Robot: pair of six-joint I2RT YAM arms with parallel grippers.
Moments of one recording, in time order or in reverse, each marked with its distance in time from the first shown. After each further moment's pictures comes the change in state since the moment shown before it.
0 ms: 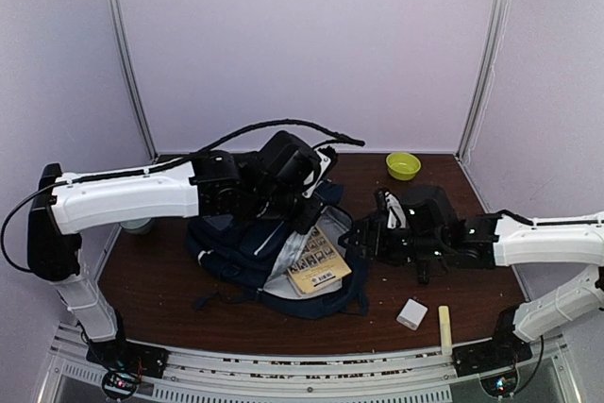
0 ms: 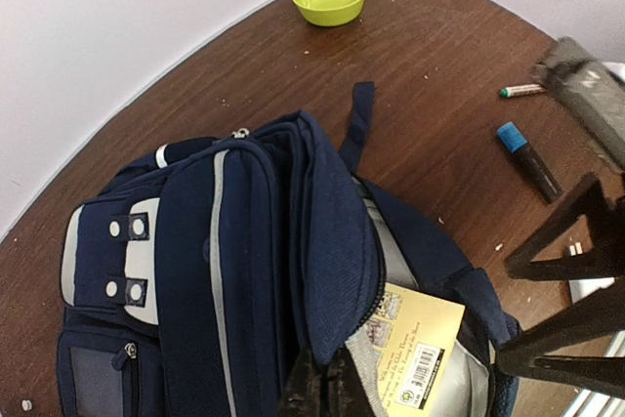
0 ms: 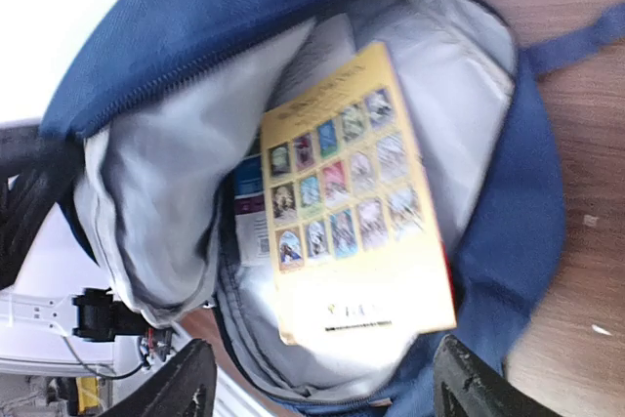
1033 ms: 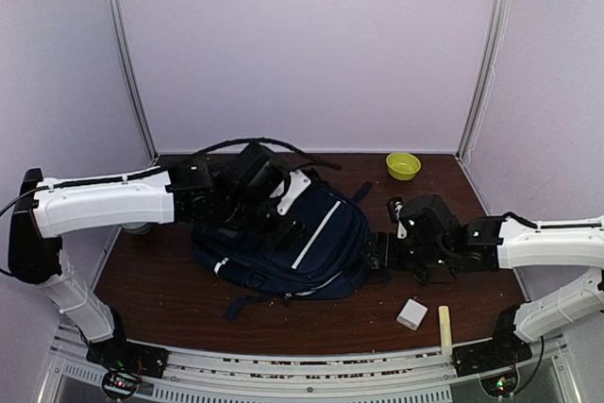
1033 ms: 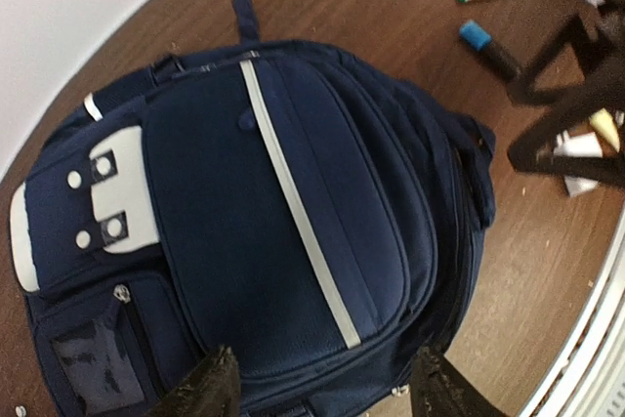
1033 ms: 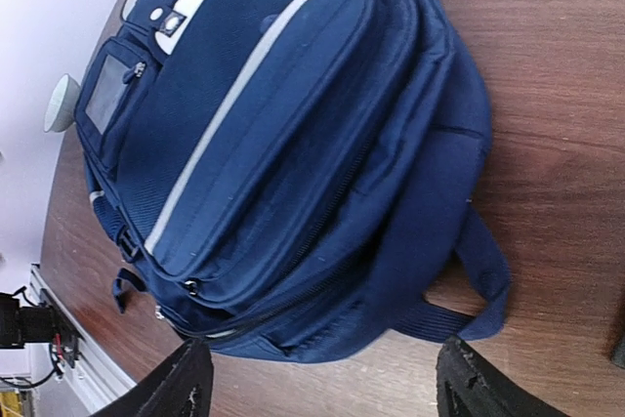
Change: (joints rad) left arm 0.063 -0.124 -0.193 0.002 0.198 0.117; right arm 0.002 -0.040 -0.031 -0.189 0.165 -0.084
